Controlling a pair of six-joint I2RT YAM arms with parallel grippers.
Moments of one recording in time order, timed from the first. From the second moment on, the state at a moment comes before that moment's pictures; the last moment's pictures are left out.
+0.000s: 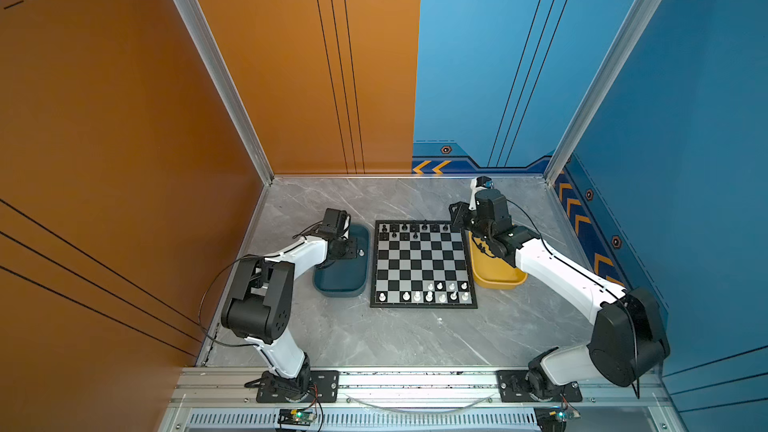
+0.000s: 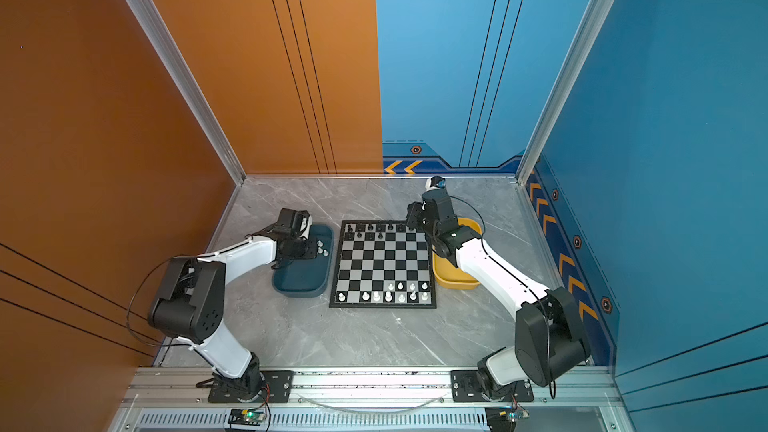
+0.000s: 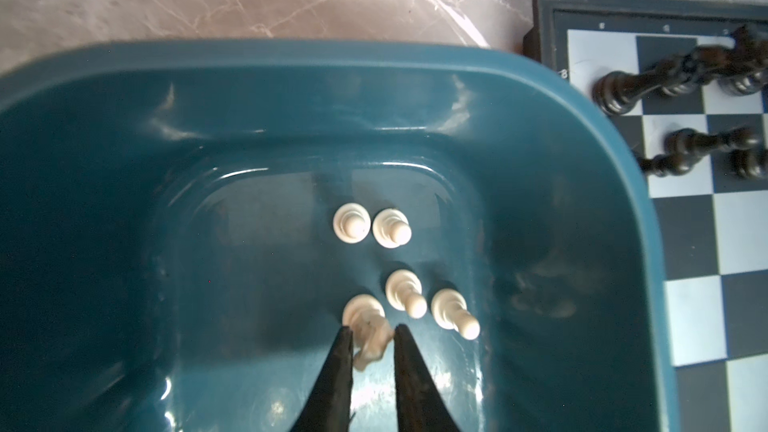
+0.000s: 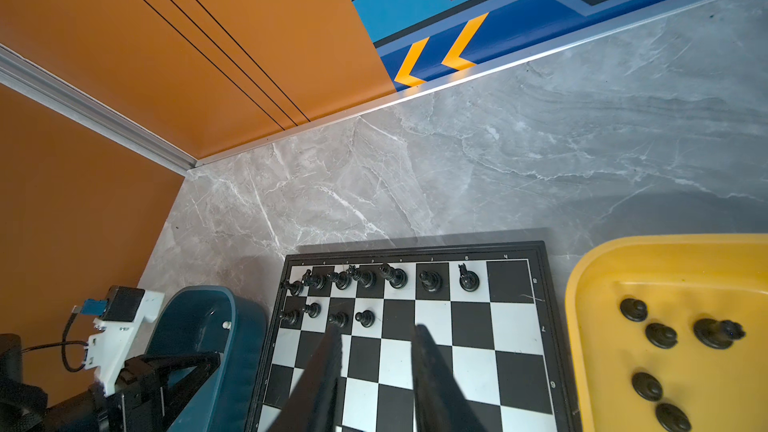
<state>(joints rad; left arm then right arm) -0.21 1.69 0.97 -0.32 0.05 -0.23 0.44 1.46 1.07 -0.11 0.06 0.58</state>
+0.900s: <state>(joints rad) -0.25 1.59 1.00 -0.40 0.02 -0.23 0.44 1.46 1.08 -0.11 0.04 0.58</state>
